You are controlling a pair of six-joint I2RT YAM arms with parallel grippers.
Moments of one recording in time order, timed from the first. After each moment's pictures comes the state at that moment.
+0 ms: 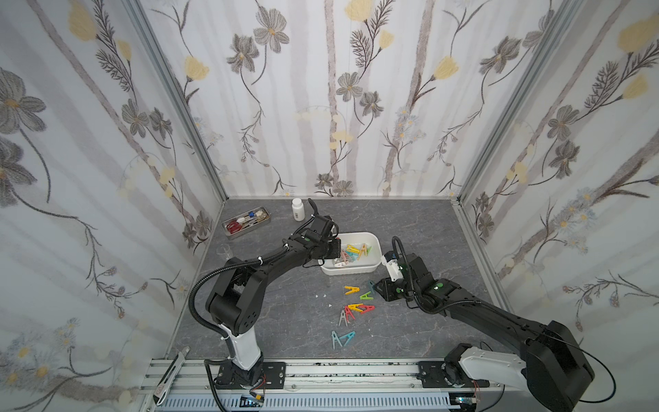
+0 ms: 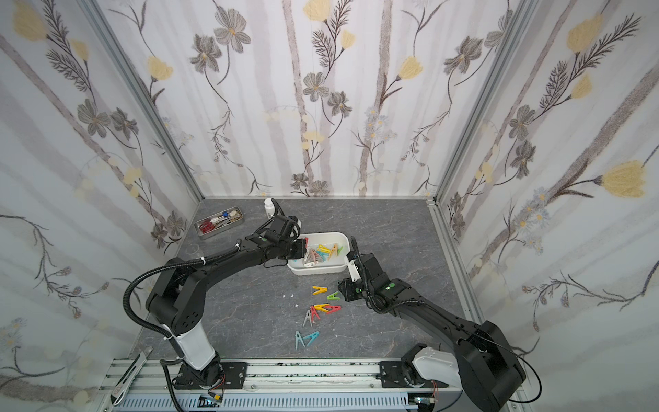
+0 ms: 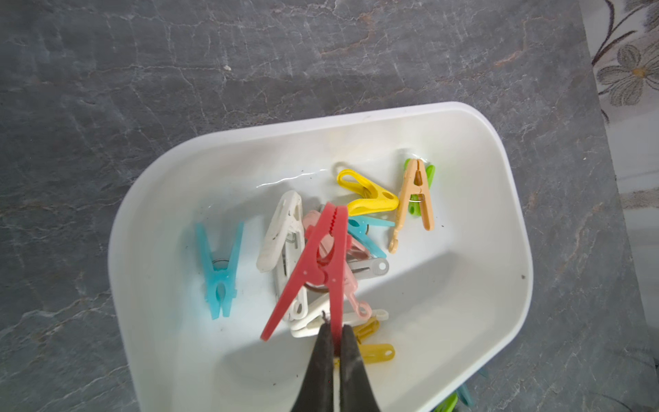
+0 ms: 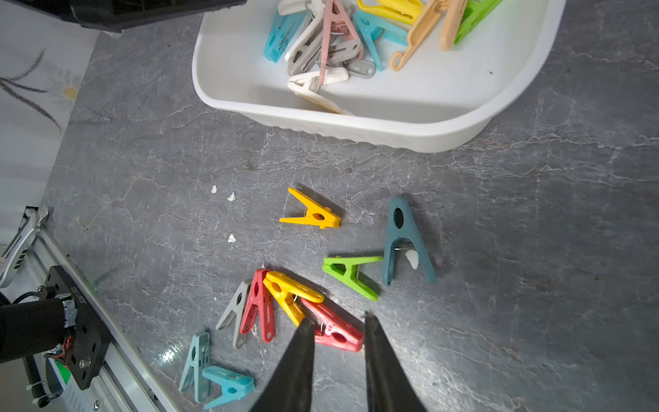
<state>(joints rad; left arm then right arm) -0.56 1.80 1.23 -0.32 0.16 -0.50 0.63 1.19 0.63 -0.28 -0.22 0.42</state>
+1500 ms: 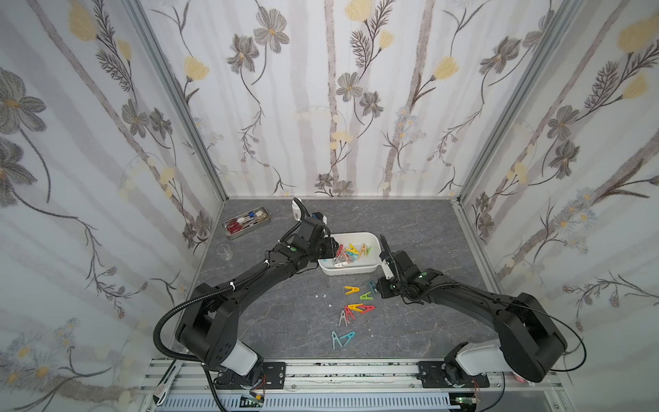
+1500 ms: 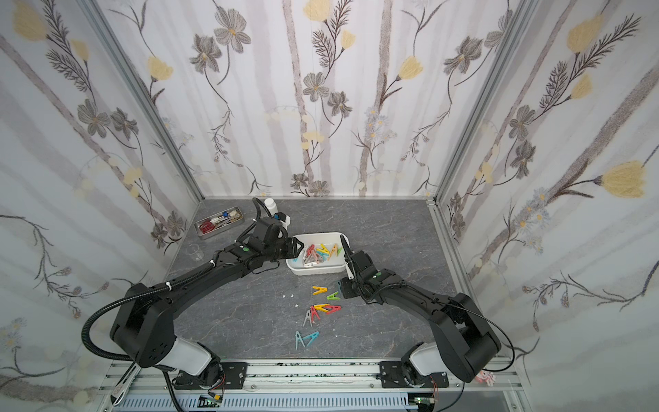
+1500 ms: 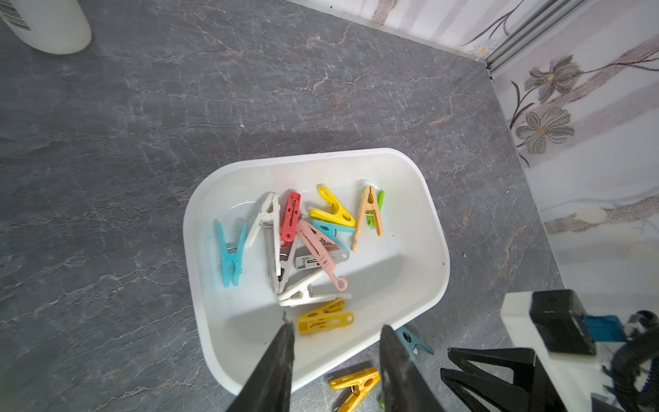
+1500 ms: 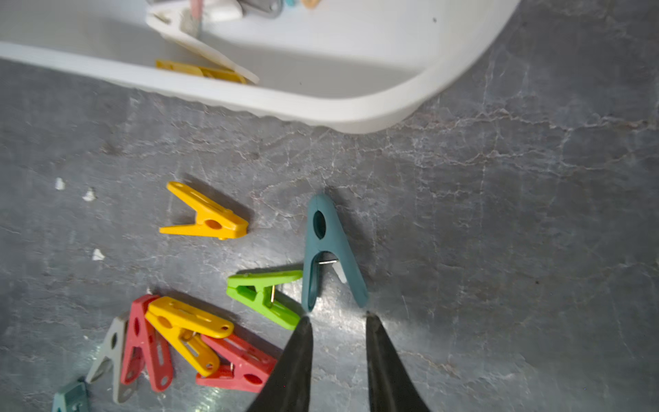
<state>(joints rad) -0.58 1.51 1.08 -0.27 0.10 -0.55 0.63 1.47 0.77 -0.38 -0.06 0.32</state>
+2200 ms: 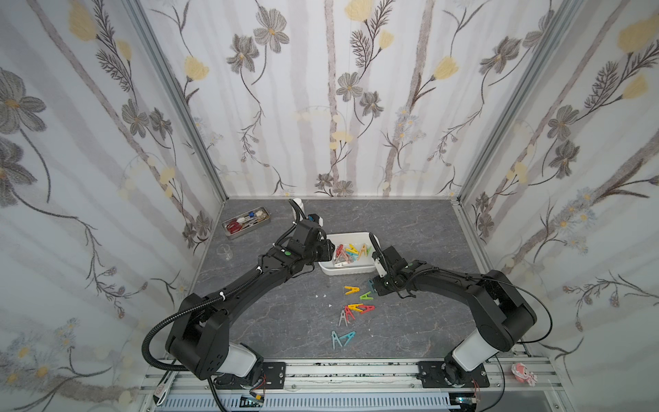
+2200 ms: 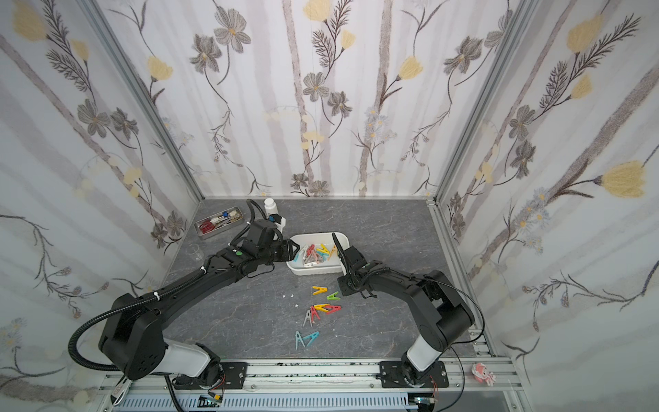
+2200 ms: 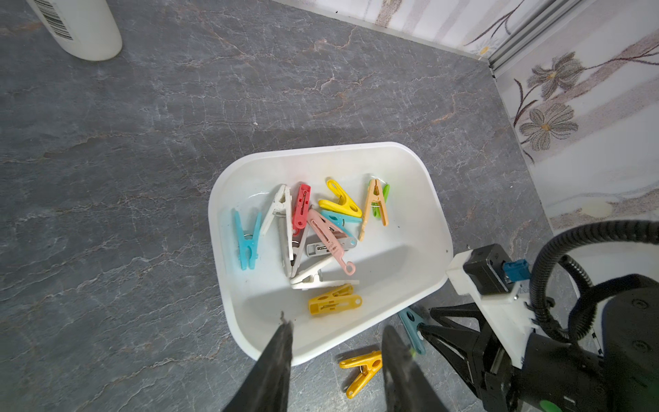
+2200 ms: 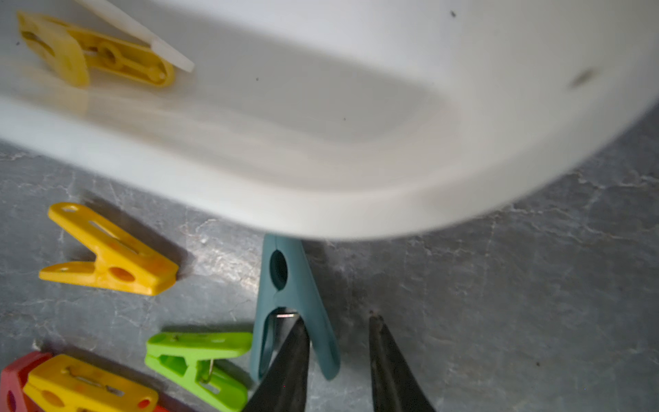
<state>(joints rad) -0.58 1.43 1.04 -0.29 0.08 -0.53 0.61 1.65 0.86 -0.38 -0.02 0.21</state>
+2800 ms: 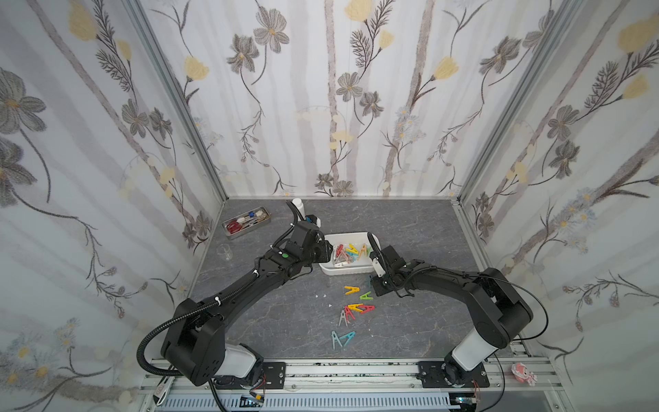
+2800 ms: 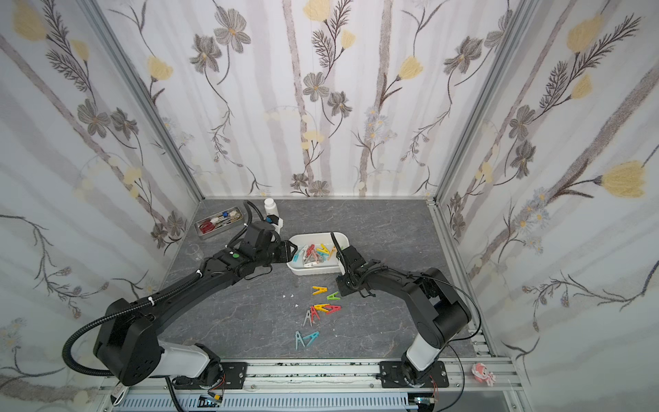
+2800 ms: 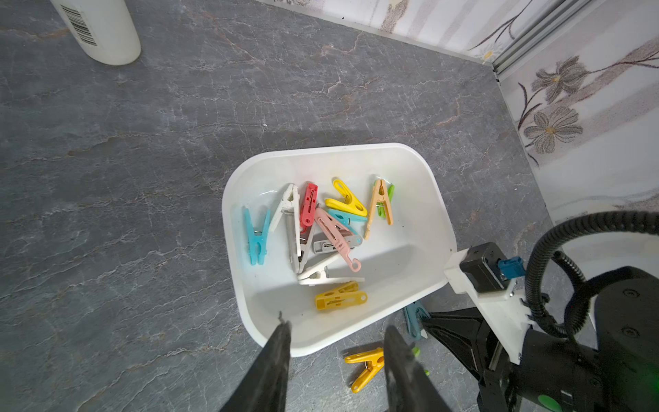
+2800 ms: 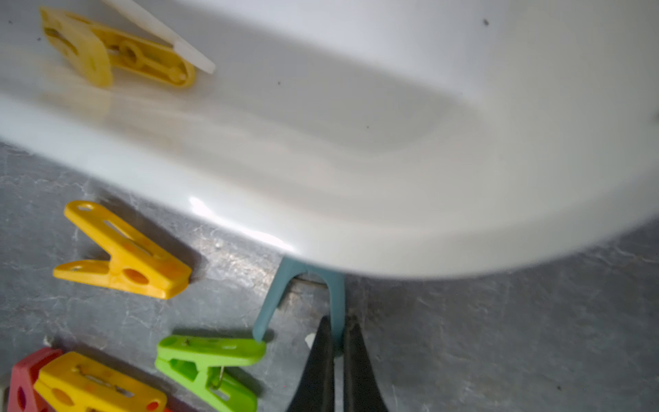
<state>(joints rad) -0.58 1.40 1.02 -0.30 0.06 -0.53 0.62 1.64 0.85 -0.37 -0.05 0.20</state>
